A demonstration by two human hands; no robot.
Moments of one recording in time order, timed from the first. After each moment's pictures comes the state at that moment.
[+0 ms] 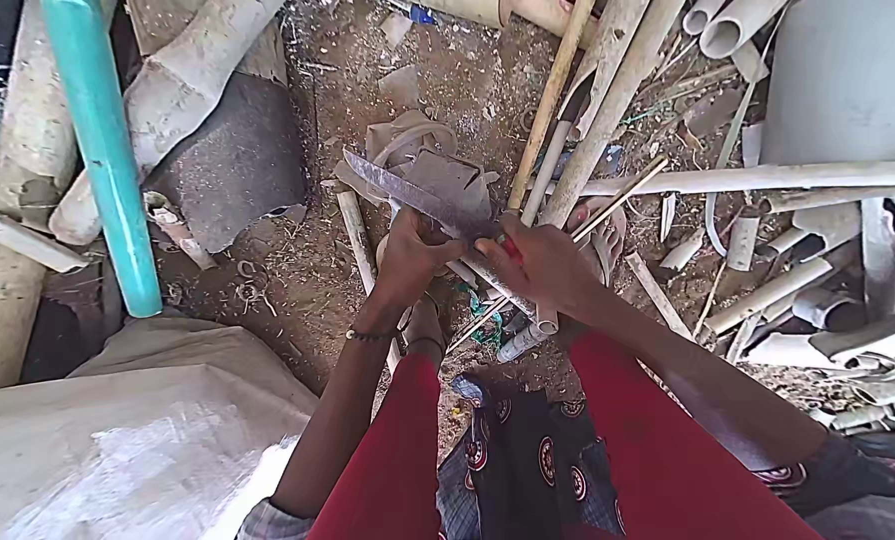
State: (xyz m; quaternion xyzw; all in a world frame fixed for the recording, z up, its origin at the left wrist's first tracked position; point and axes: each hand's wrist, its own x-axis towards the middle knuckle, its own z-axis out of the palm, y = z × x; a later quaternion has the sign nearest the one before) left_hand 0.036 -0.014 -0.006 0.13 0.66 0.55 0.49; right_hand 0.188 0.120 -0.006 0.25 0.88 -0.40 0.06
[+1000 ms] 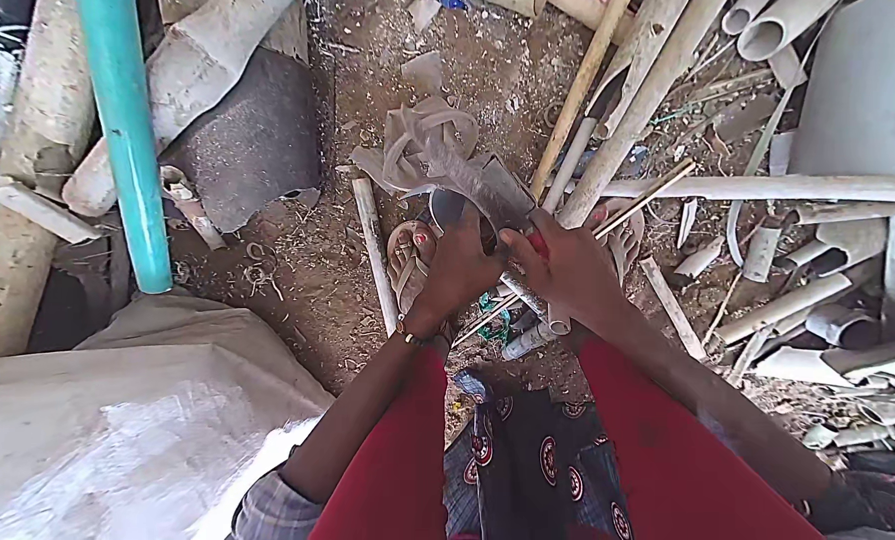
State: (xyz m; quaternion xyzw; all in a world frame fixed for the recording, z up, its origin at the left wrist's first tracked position) left_hand 0.060 -0.001 -0.006 0.28 0.81 0.26 0.44; right_hand 0.186 0.115 0.012 0.33 0.86 -0.37 0.11
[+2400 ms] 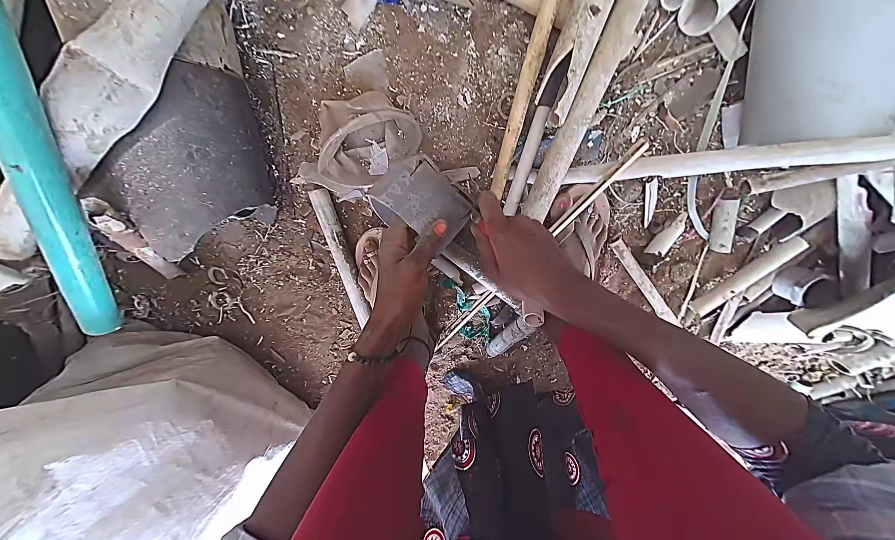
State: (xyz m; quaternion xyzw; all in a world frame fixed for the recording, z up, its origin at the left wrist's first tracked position) left_hand 0.062 -0.021 -0.017 0.09 0.69 0.56 0.46; right_hand 0.172 0.118 0.017 0.29 0.85 -0.39 0.21
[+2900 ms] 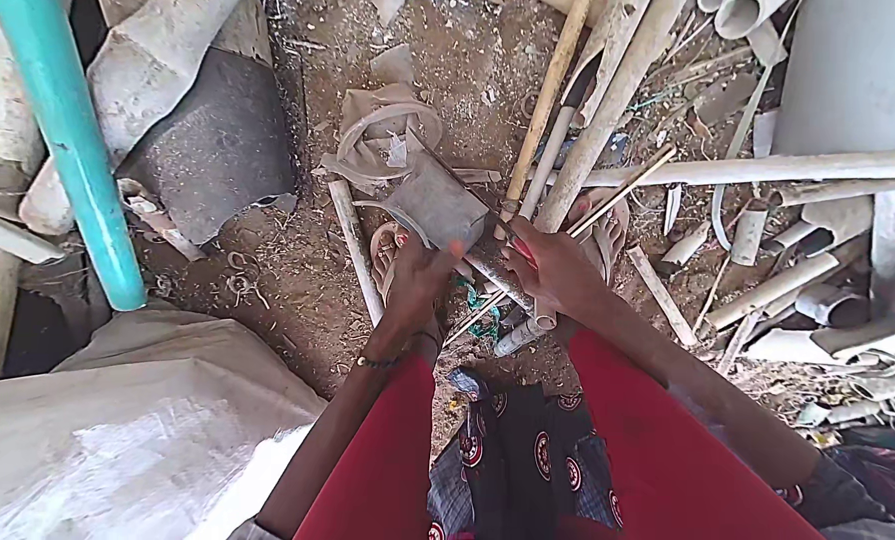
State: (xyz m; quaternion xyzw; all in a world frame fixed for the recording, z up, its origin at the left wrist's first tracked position) left_hand 0.067 -0.046 -0.019 0.12 0.71 0.51 0.46; right_hand 0.211 0.117 -0.017 0.25 0.87 -0.41 0.13
